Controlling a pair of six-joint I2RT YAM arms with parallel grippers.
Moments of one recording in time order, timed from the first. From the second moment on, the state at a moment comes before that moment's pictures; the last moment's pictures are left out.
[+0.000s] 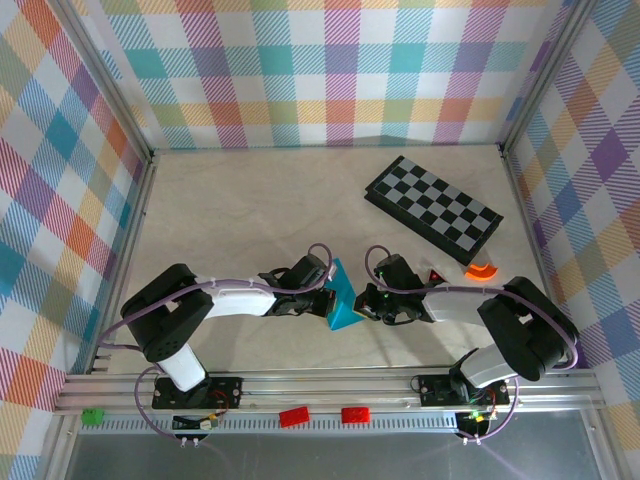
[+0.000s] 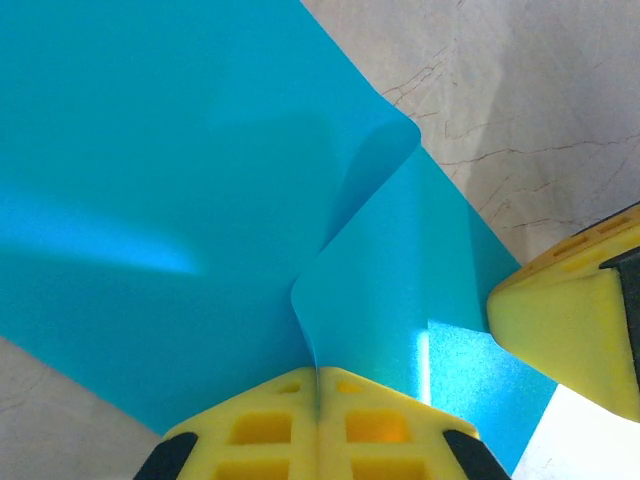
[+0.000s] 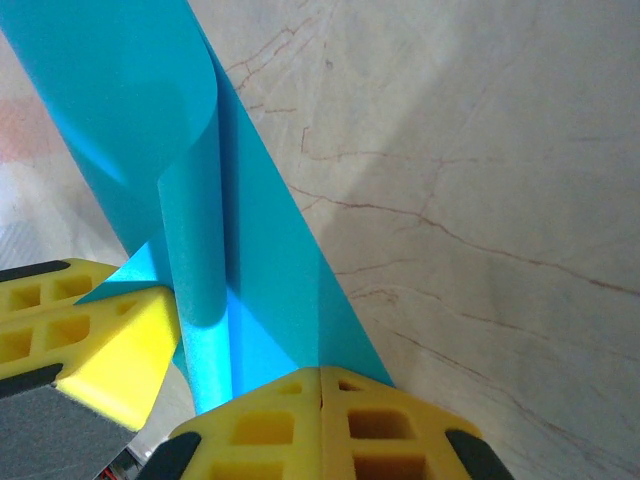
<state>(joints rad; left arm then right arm) -0.87 1.66 0.76 -0.05 0.14 -0.55 0.66 1.46 0.46 0.03 -0.42 1.00</state>
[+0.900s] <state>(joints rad) -0.87 1.66 0.77 -0.08 0.12 -0.53 0.66 1.46 0.46 0.03 -0.42 1.00</state>
